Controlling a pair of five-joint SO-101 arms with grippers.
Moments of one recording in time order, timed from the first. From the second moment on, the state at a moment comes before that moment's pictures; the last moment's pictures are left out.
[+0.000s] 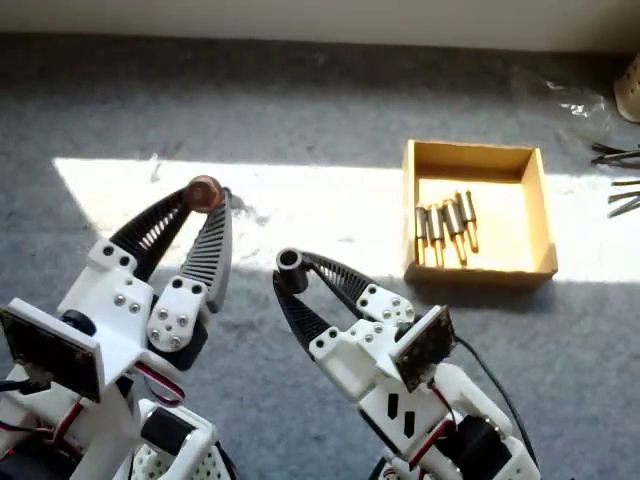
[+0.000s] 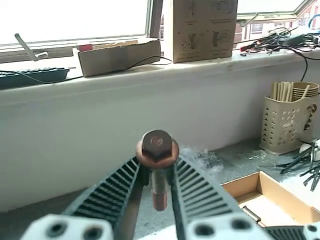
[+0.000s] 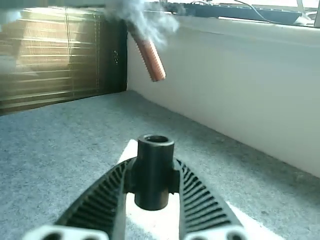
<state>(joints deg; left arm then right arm) 23.9 -81.0 32.3 55.3 0.6 -46.8 -102.2 71.9 35.6 5.4</state>
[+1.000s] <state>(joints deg) 27.9 -80.6 45.8 52.1 0.6 -44.2 -104.5 82.7 35.6 5.4</state>
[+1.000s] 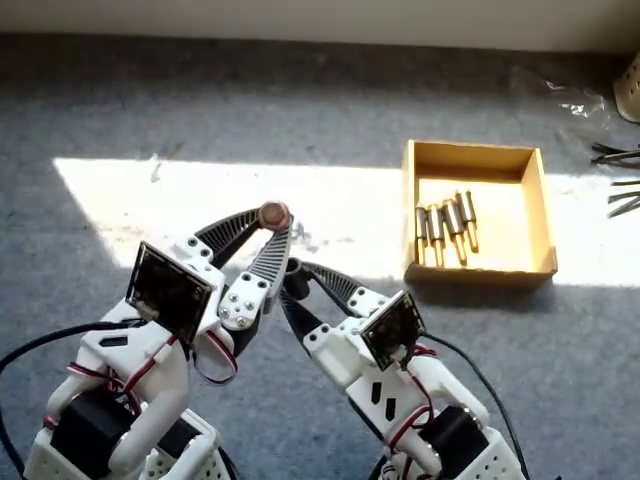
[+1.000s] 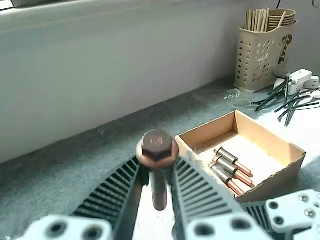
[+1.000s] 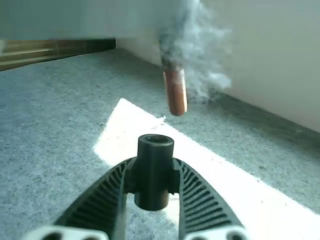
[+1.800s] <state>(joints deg) 28.1 -80.6 45.8 50.5 12.1 -41.1 -104.5 85.3 35.5 5.4</state>
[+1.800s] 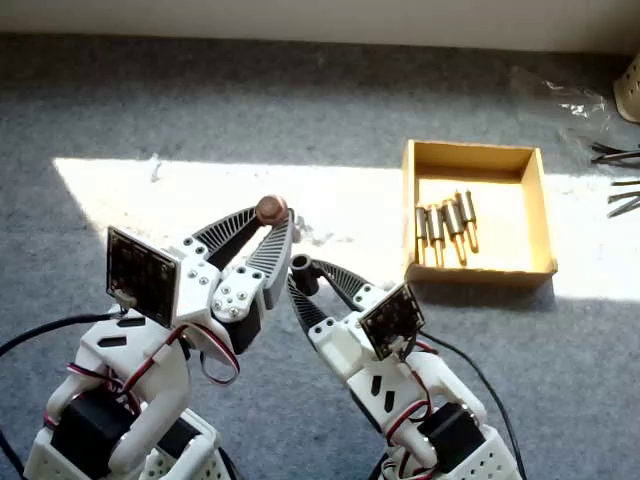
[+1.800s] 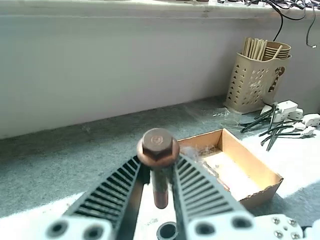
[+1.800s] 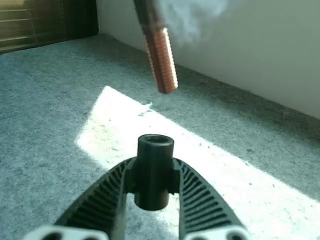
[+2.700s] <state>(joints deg) 28.0 -90.6 47.8 55.0 14.7 -42.2 -104.5 85.3 35.5 15.0</state>
